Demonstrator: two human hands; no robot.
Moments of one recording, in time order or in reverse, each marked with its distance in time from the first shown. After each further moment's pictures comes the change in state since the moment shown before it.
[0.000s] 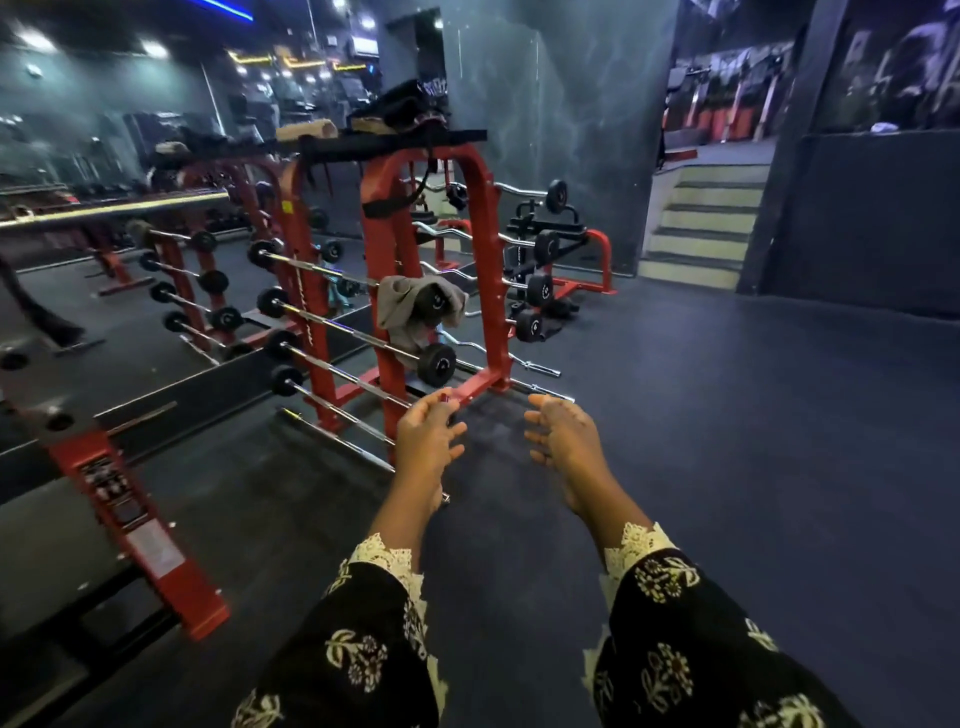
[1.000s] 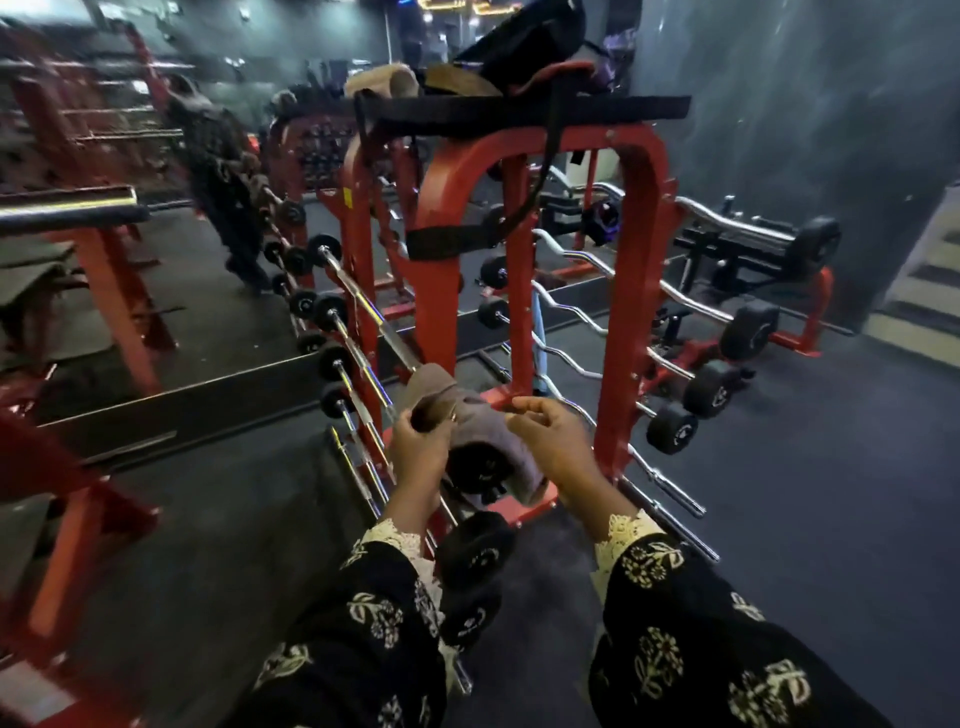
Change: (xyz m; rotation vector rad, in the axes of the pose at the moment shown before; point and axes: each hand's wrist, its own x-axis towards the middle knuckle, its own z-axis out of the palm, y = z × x) left_hand 0.771 -0.026 0.079 0.092 0.525 -0.057; right_hand 0.769 -0.020 0.251 -0.374 -0.440 -0.107
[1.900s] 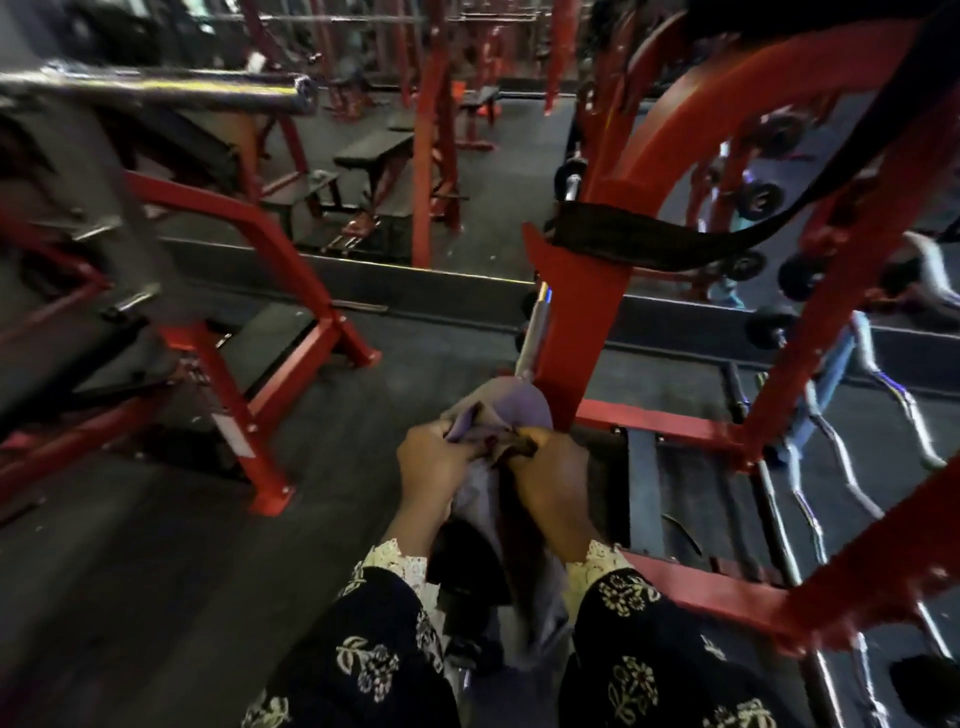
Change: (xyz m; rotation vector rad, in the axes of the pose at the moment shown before) left_hand 0.140 -0.006 0.075 0.377 0.705 -0.111; right_hand 0.249 0.042 0.070 -0.482 -0.663 -0.310
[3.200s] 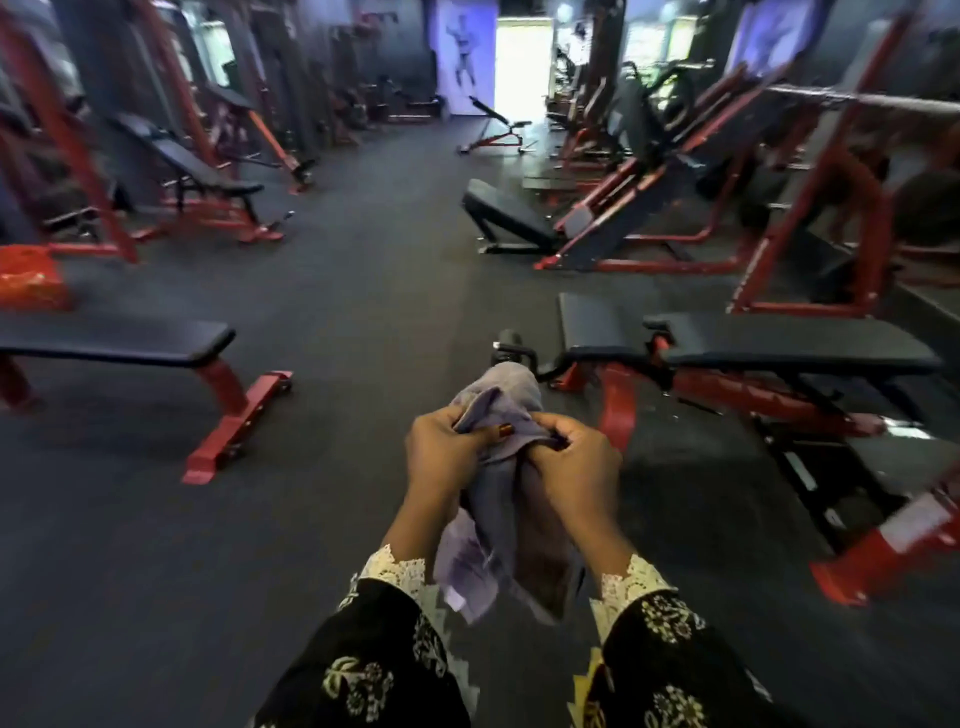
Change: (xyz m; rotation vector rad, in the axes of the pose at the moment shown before) left_hand -0.507 -0.339 -0.622 -0.361 1.251 -0.193; right_hand -0.646 -0.344 0.343 0.377 -1.002 -0.832
